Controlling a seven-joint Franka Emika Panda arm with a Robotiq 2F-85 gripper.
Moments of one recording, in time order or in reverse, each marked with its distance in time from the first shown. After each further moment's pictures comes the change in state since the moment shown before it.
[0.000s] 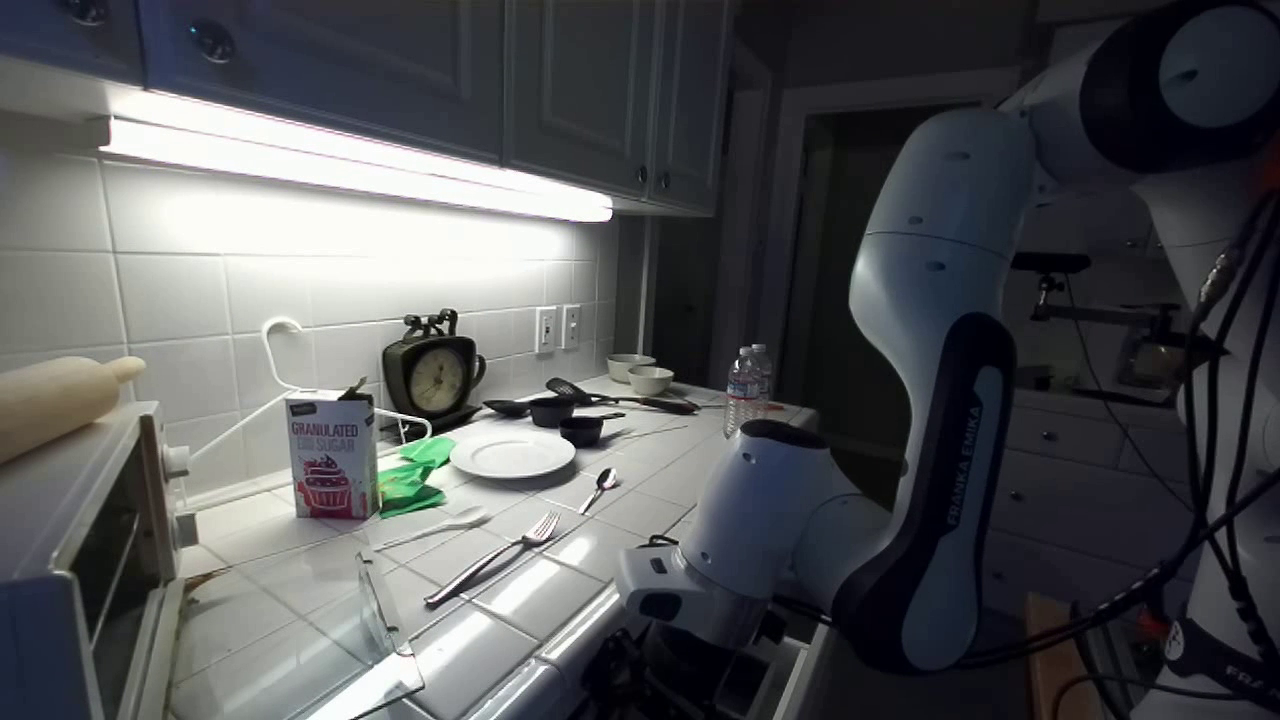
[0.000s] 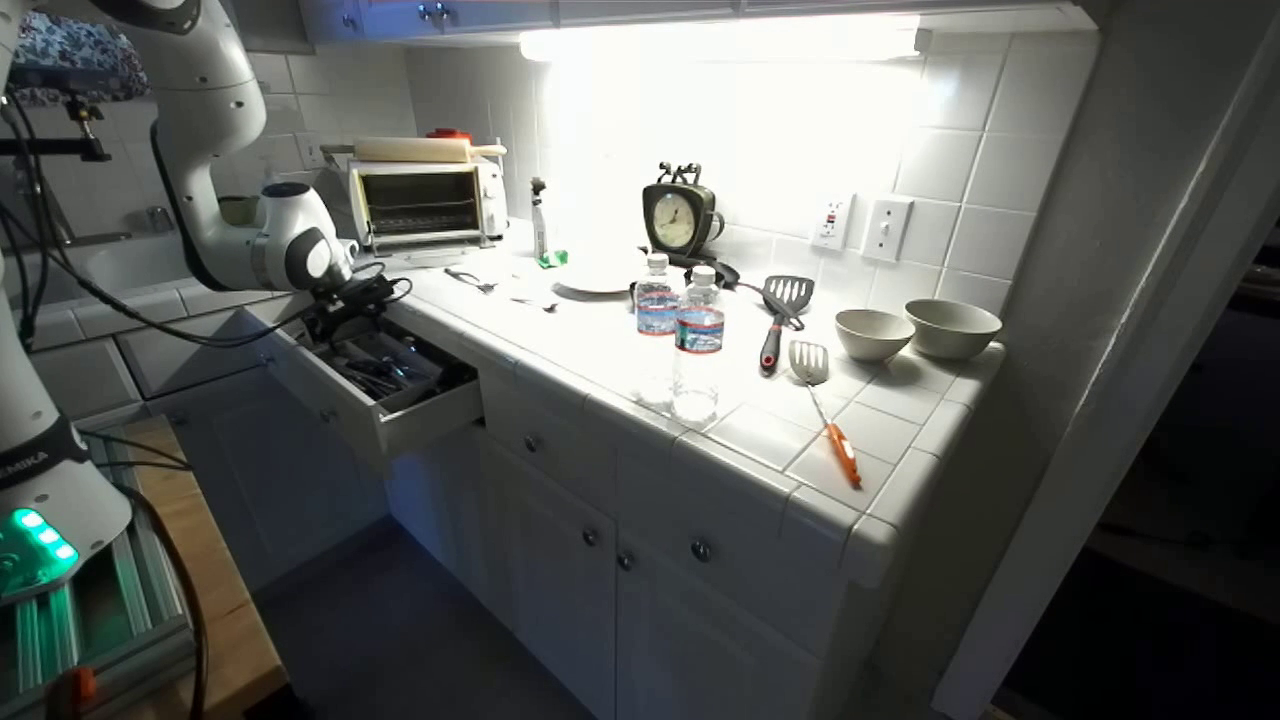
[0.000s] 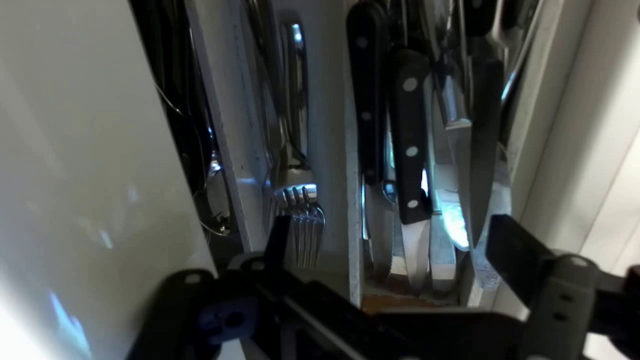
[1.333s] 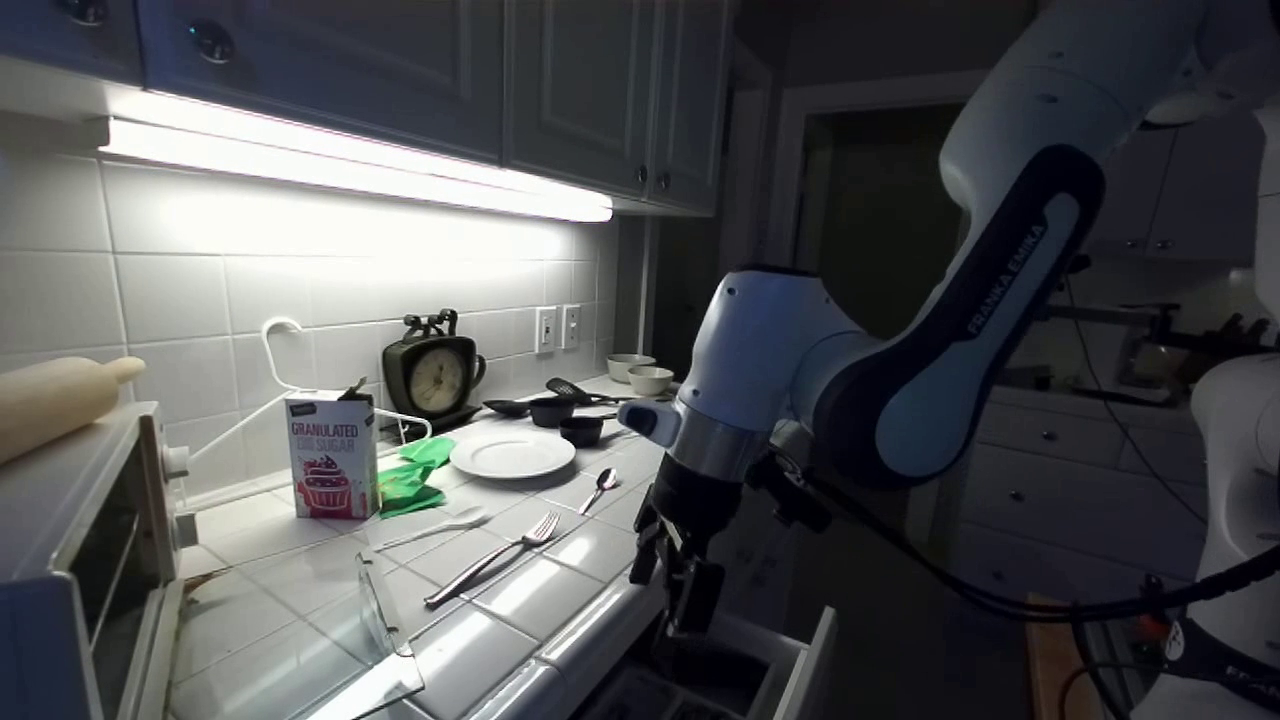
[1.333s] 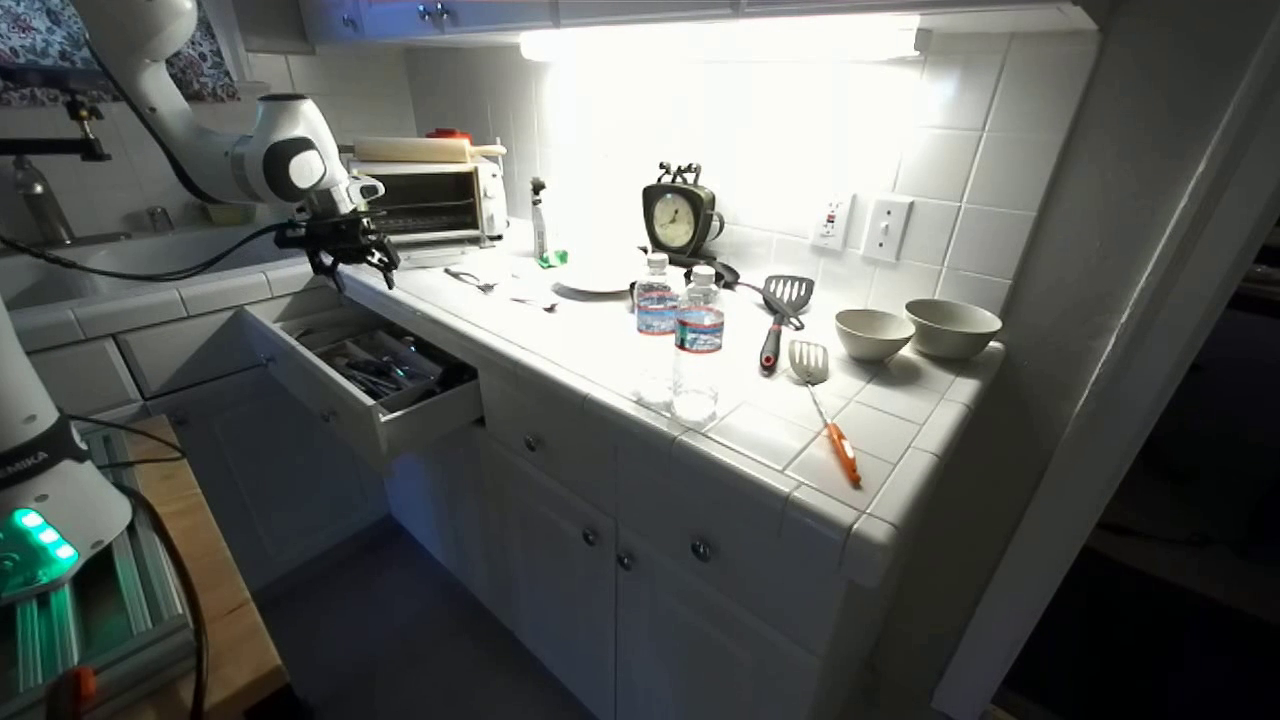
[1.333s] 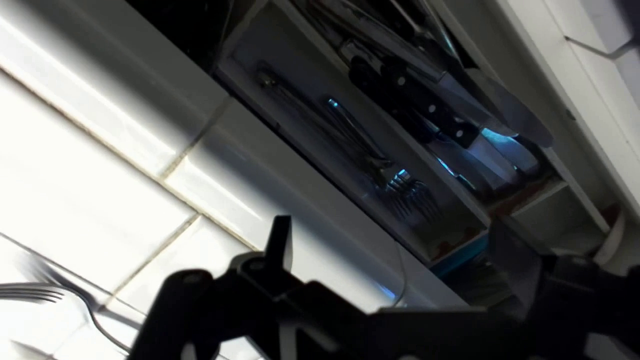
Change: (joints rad) arm -0.133 -0.366 0.101 -0.042 0.156 -0.407 0.574
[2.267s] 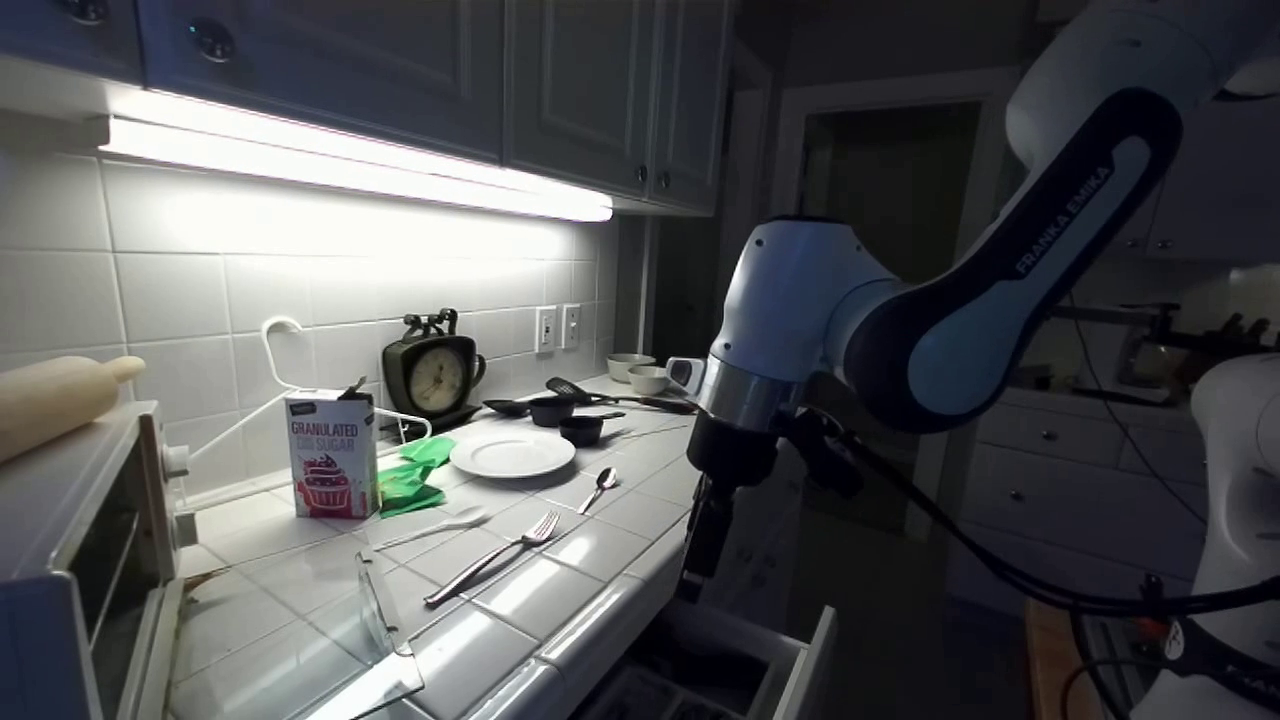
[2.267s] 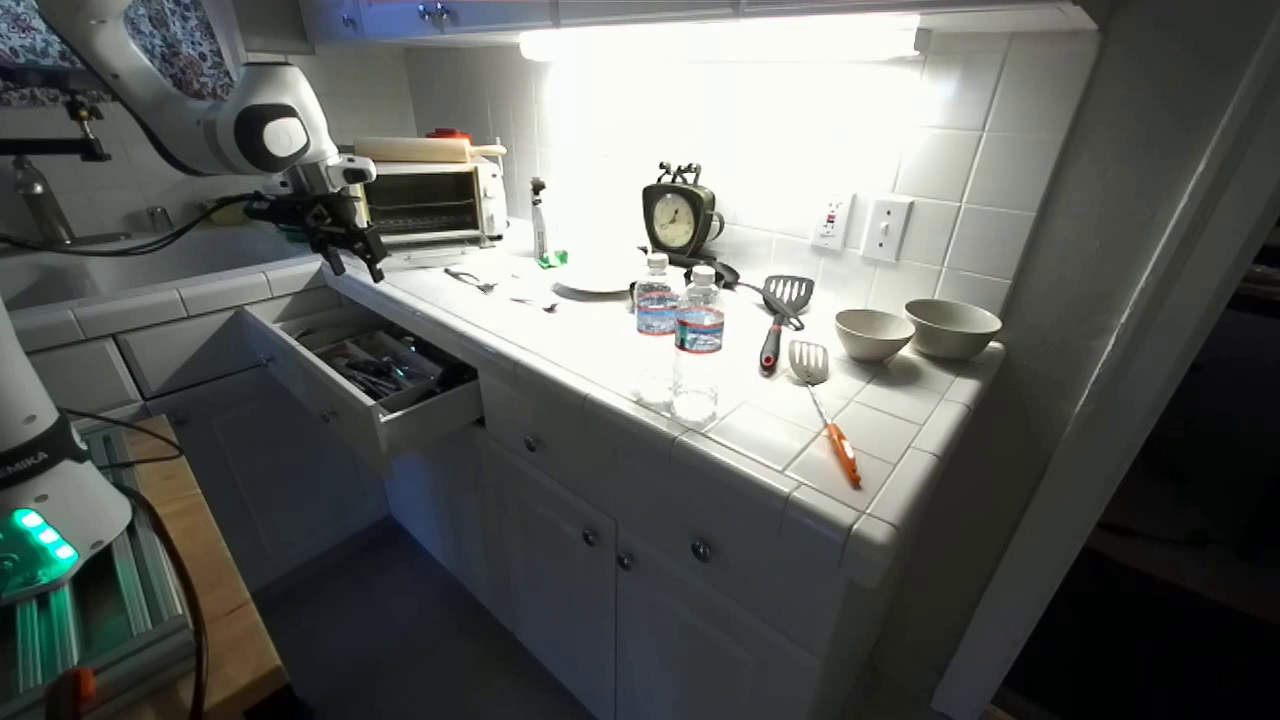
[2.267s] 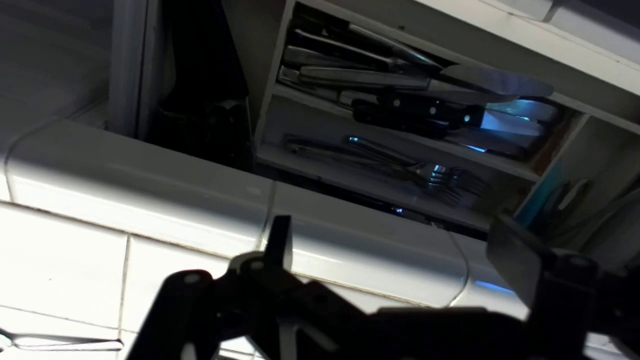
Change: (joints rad) arm 0.001 -0.171 -0.023 -0.075 0.060 -0.135 0.379
